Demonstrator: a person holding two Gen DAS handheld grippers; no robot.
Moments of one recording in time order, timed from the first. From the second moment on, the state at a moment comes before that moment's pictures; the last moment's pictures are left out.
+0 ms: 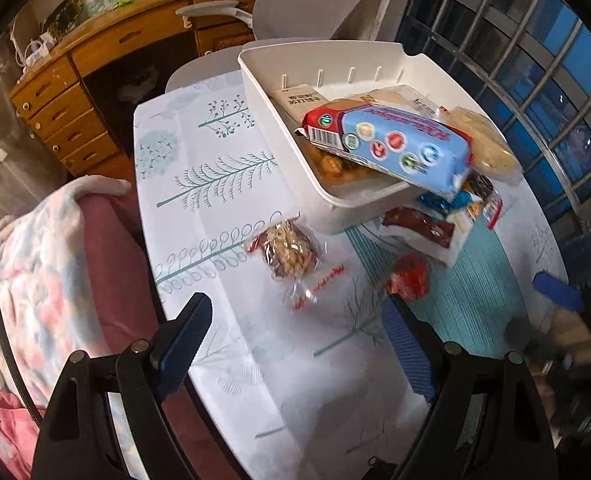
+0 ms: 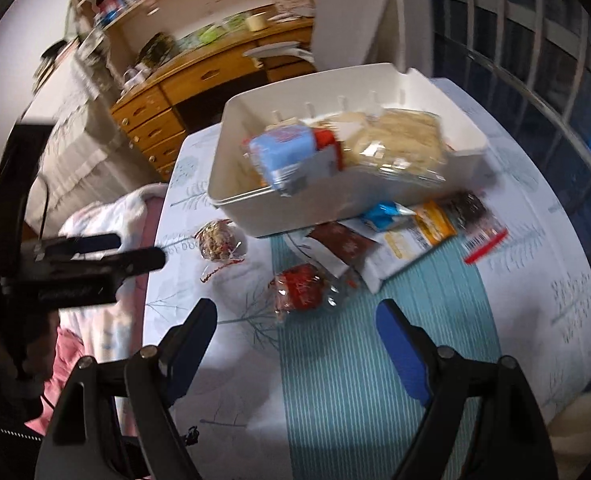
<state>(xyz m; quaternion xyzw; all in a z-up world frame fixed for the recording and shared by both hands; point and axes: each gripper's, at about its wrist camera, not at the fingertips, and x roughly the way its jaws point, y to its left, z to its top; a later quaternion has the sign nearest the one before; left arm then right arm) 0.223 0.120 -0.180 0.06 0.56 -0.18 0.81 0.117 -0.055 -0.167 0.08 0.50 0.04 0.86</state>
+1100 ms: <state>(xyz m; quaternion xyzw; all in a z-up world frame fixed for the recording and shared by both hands) 0.301 0.104 -0.296 0.00 0.61 -0.11 0.78 0.185 -0.021 -0.273 -0.01 0.57 0.03 0.82</state>
